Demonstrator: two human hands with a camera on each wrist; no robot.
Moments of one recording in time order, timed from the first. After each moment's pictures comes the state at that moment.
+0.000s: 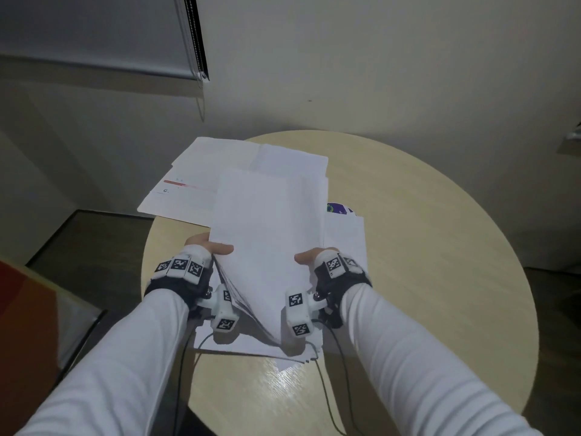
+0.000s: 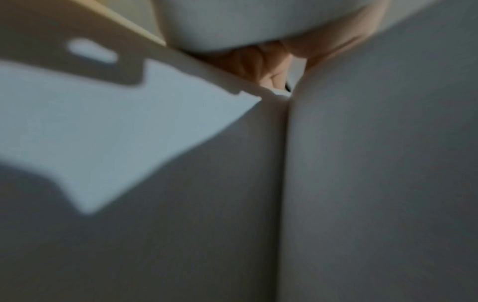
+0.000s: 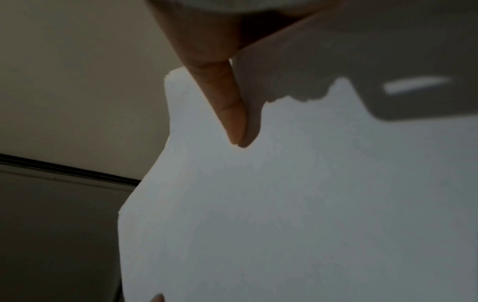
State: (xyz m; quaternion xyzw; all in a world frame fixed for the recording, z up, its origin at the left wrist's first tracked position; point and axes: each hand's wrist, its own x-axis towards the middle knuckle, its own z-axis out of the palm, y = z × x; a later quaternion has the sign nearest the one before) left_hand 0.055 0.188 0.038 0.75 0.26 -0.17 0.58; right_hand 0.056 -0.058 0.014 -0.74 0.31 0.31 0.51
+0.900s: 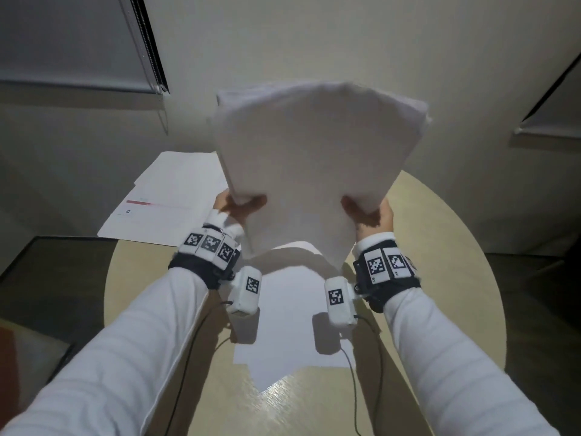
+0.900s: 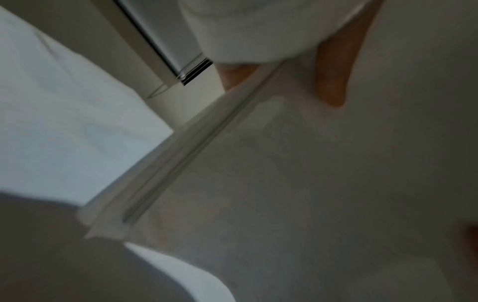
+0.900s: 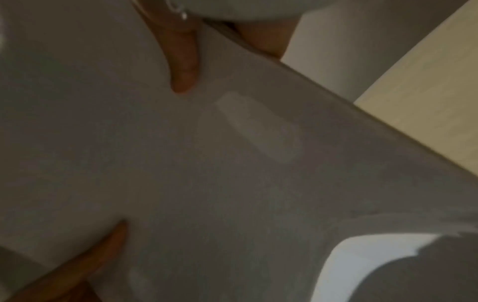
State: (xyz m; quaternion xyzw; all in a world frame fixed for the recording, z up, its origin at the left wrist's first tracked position) left_hand 0.085 0.069 0.119 0.74 0.06 -0.01 0.67; right_hand 0.040 -0.132 0.122 -0.63 0.11 -0.22 0.73
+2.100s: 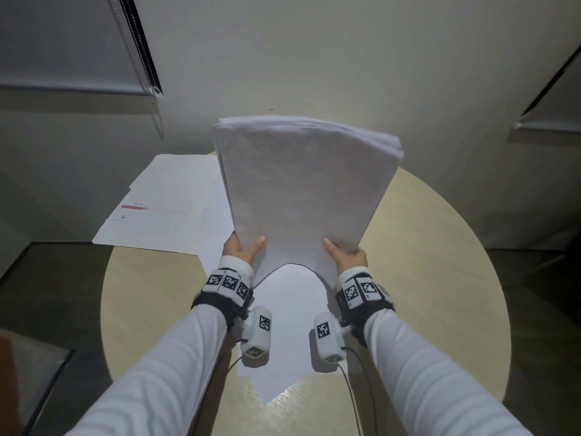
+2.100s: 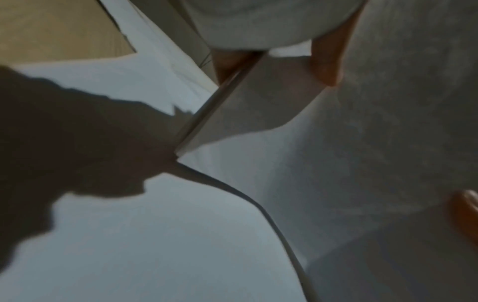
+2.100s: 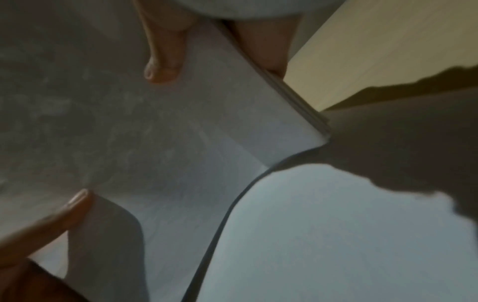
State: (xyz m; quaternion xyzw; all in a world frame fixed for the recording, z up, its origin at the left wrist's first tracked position) left_hand 0.069 0.057 0.043 0.72 0.14 0.00 0.68; right_hand 0.031 -0.120 0.055 -0.65 0.33 -0.06 0.68
